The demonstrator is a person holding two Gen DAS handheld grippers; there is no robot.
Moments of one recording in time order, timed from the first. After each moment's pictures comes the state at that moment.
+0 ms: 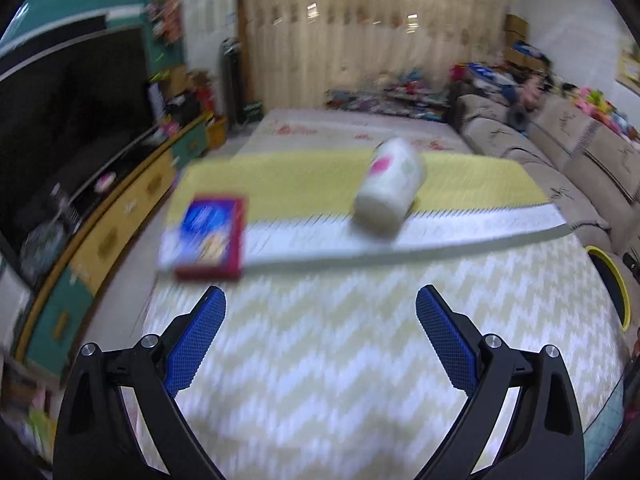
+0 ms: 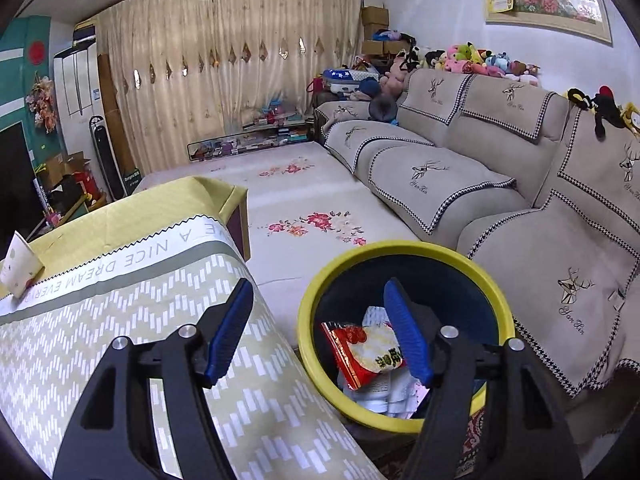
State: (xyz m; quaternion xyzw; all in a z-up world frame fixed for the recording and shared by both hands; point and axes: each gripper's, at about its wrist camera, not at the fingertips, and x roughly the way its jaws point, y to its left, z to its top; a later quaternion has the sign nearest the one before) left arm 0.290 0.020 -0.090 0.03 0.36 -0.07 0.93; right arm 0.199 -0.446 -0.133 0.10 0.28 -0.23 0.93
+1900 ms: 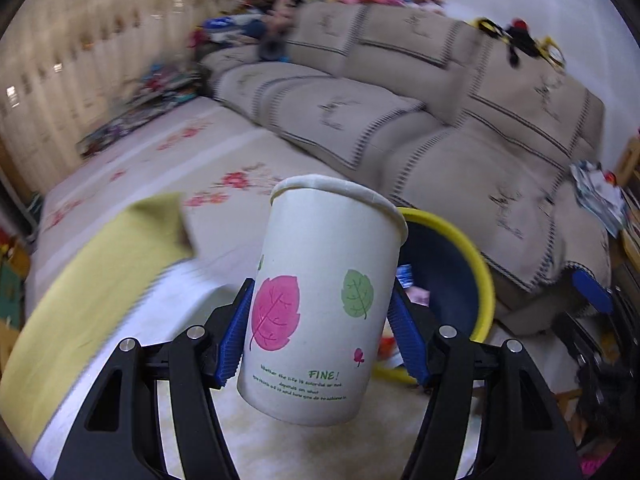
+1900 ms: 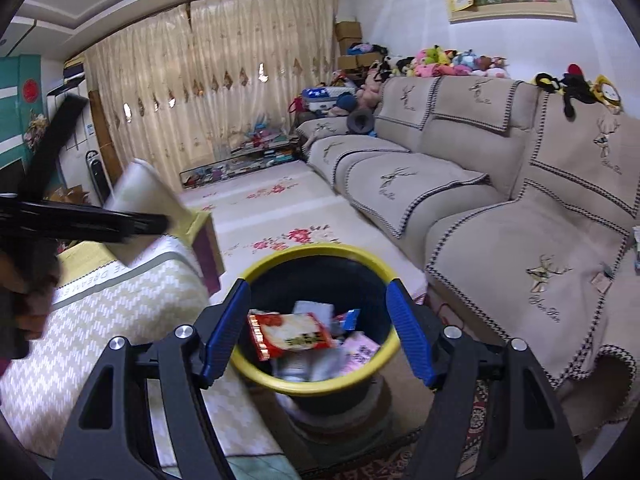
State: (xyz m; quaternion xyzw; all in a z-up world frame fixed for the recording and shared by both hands) left arm 0.285 -0.466 -0.074 0.20 0.39 -0.43 0.79; right arm 0.067 -0.521 -0.106 0.12 0.24 -0.25 0.93
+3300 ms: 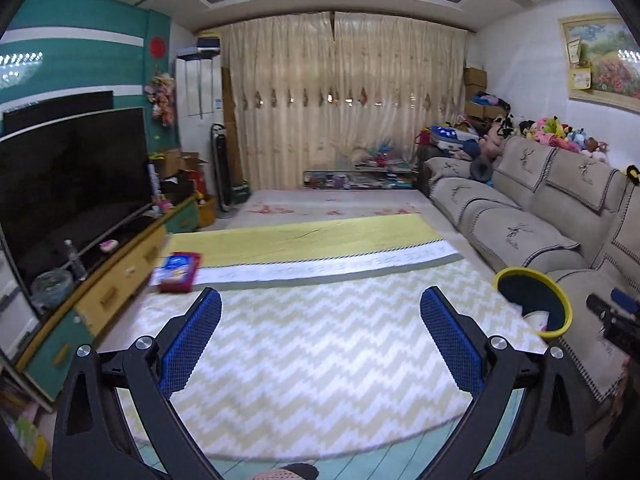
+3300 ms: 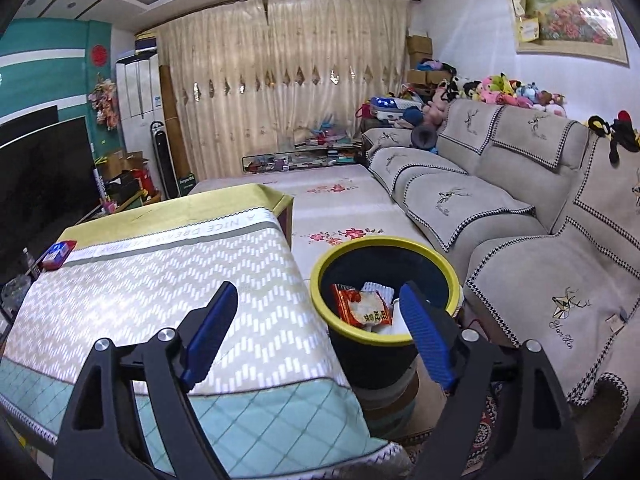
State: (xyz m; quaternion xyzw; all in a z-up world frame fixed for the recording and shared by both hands) left arm 0.087 -0.095 -0.018 0.04 0.22 -0.07 0.97; right arm 0.024 -0.410 -0.075 0.06 0.24 -0.13 0.96
